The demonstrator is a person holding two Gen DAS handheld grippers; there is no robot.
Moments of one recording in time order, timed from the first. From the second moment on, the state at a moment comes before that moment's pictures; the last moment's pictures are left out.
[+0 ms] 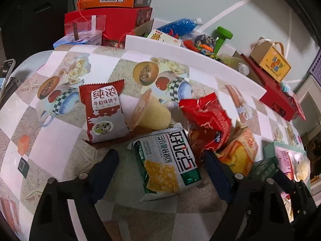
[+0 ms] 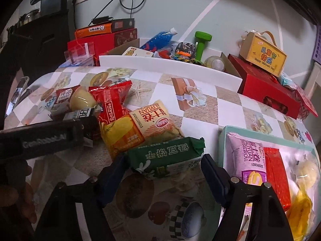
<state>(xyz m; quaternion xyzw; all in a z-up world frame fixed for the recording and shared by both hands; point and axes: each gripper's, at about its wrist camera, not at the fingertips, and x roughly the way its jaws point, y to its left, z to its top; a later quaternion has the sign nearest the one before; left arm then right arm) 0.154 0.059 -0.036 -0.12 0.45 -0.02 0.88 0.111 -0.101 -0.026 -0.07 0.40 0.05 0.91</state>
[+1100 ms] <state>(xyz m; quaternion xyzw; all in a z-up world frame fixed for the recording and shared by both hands) 0.134 0.058 -0.005 -0.12 0.43 -0.05 0.89 0.096 -0.108 0.006 -0.06 0.37 0.05 0.92</state>
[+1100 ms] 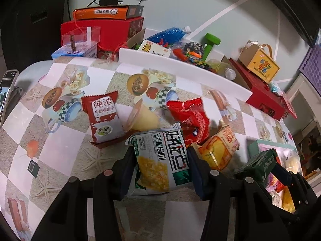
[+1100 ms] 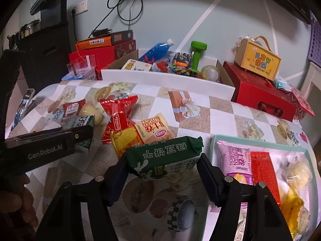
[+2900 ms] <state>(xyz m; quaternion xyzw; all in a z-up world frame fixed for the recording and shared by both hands) 0.100 -0.183 0.041 0.03 0.39 -0.29 0.87 0.014 -0.373 0.040 0.17 0.32 -0.28 0.89</state>
